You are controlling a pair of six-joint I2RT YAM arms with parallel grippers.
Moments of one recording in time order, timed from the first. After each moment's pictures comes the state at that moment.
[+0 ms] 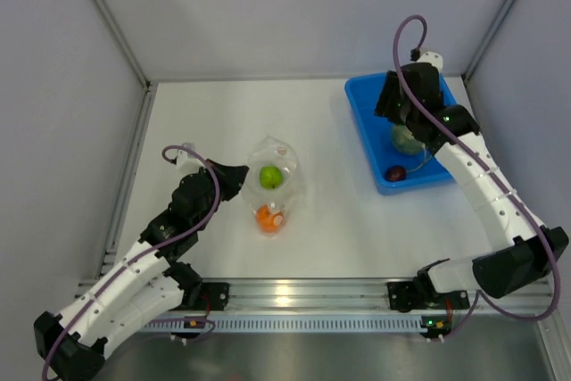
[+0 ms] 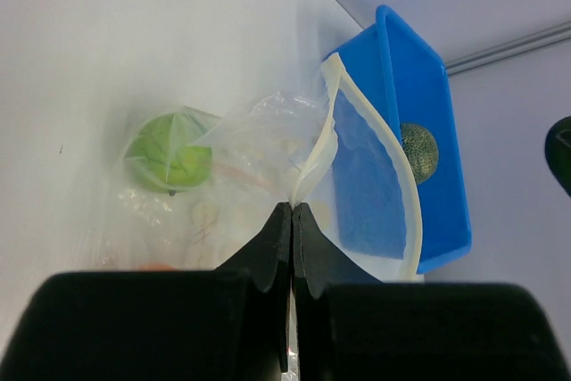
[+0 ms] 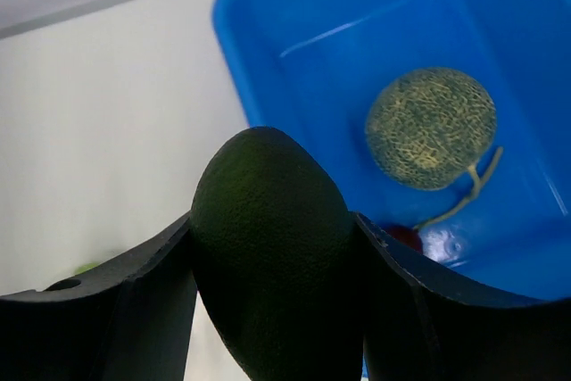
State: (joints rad) left arm -0.63 0.68 0.57 -0.14 -0.33 -1.03; right arm 0.44 1.34 1.53 -0.71 0.39 0.46
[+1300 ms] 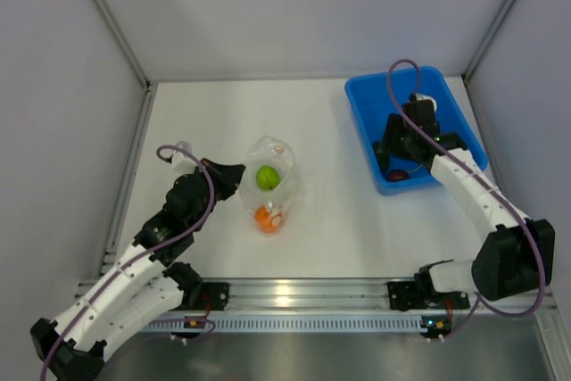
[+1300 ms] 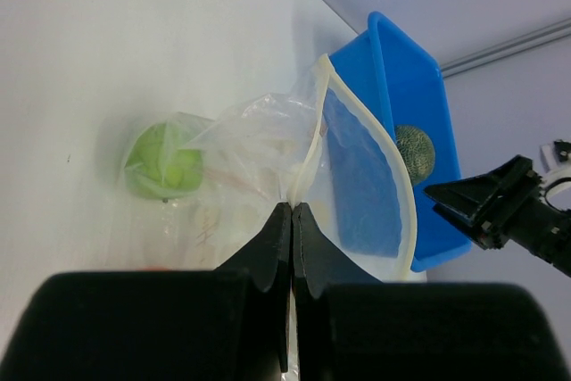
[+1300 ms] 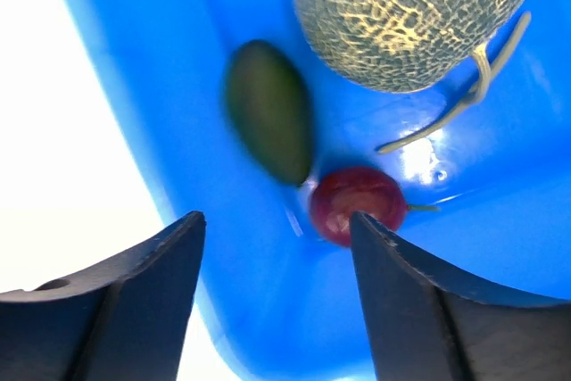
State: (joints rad) left arm -0.63 0.64 0.61 -0.20 -0.33 -0.99; right arm 0.24 1.36 1.09 -0.58 0.18 0.42
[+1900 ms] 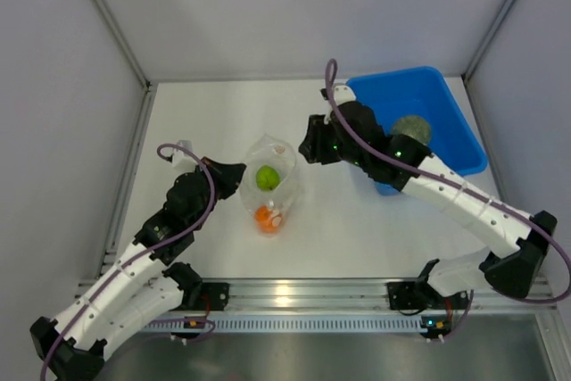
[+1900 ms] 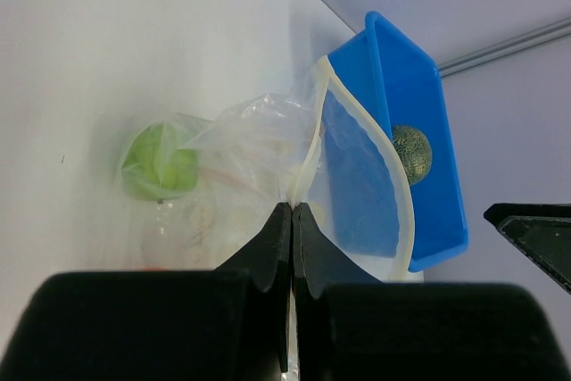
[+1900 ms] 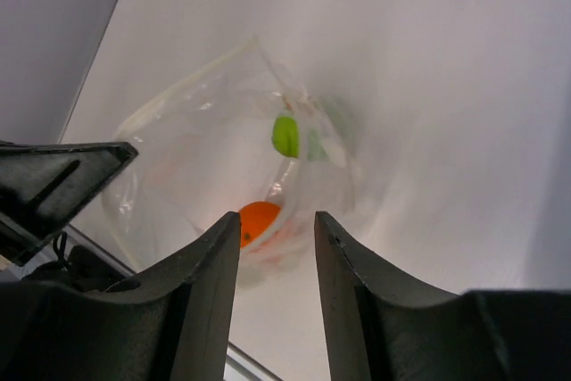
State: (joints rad) left arm -0.63 0.65 0.62 -0.20 -0.33 -1.00; right arm 0.86 1.32 1.40 -0.58 0.19 0.52
